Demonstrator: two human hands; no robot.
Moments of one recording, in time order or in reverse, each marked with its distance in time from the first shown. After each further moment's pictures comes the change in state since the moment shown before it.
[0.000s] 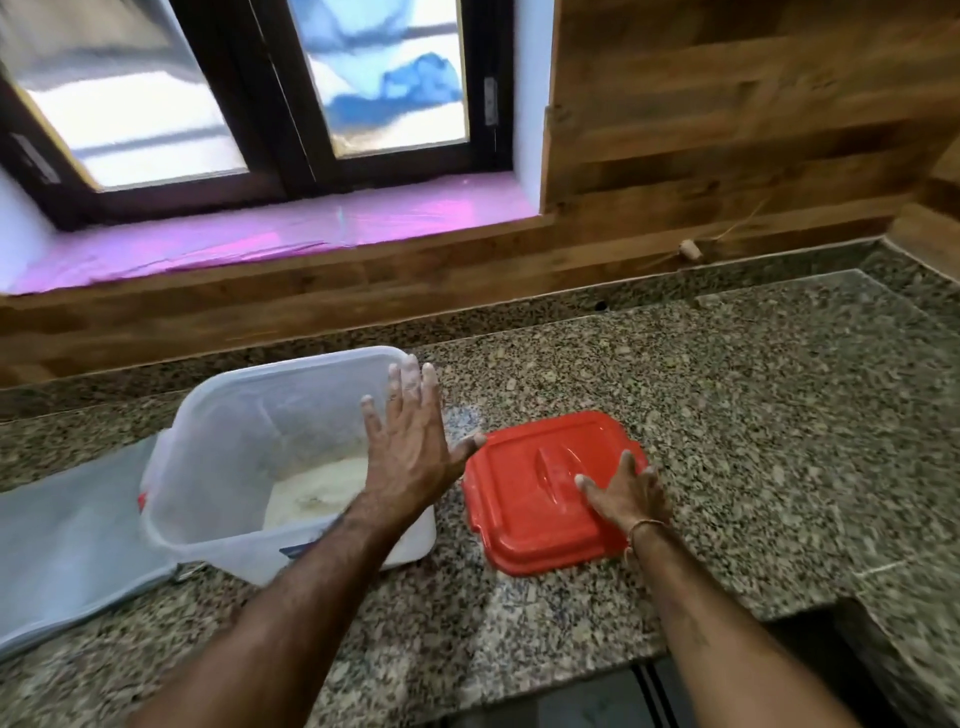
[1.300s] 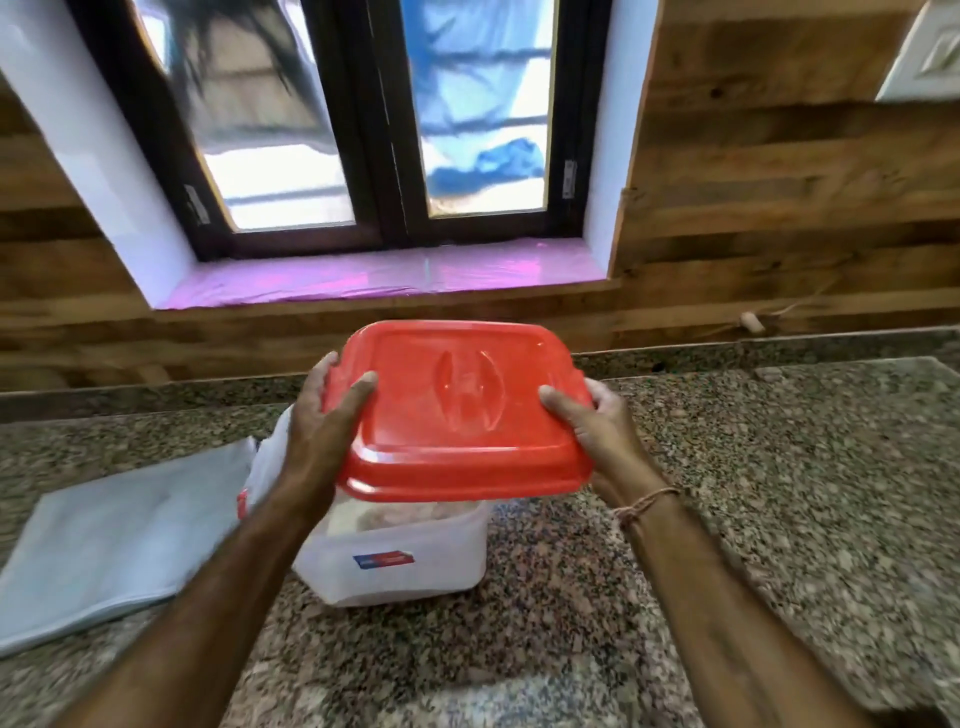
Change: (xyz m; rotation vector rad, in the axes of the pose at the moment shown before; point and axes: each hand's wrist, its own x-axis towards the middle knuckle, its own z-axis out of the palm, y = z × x) left_hand -0.038 -0.119 -0.100 -1.172 0.366 -0.365; right_hand -0.106 -0.172 -0.097 1.155 -0.288 -0.431
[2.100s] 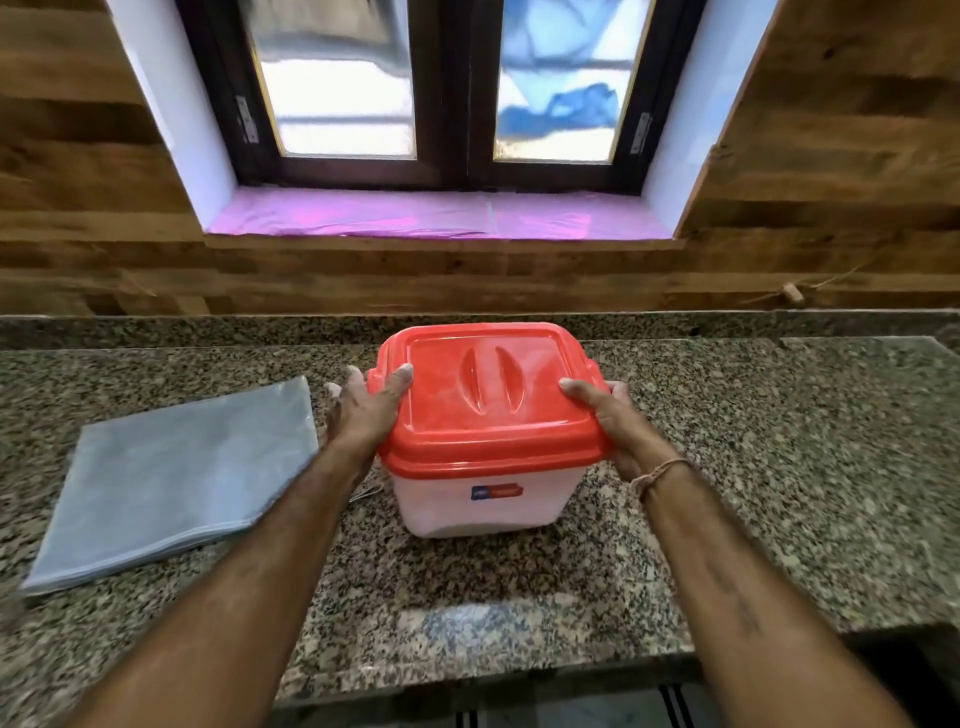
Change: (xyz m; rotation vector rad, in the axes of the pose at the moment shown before) left_hand 0.034 -0.080 -0.100 0.279 -0.023 -0.322; right_hand -0.032 0.059 0.099 -0.125 -0.013 0.298
